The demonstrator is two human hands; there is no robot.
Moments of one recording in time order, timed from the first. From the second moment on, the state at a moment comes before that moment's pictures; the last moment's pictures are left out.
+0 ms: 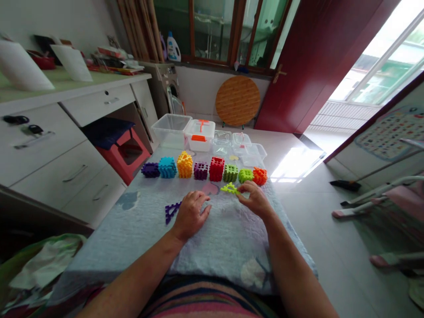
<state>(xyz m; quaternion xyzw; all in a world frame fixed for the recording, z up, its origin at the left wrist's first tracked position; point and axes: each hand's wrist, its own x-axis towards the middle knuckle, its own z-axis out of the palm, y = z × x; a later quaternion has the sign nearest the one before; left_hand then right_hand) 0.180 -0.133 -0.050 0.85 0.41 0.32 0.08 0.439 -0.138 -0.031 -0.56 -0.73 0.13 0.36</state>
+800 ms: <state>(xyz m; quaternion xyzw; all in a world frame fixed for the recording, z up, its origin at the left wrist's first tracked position) 0.179 -0.136 -0.048 0.86 0.37 0.34 0.10 0.433 -0.100 -0.017 -0.86 -0.43 -0.02 0.28</state>
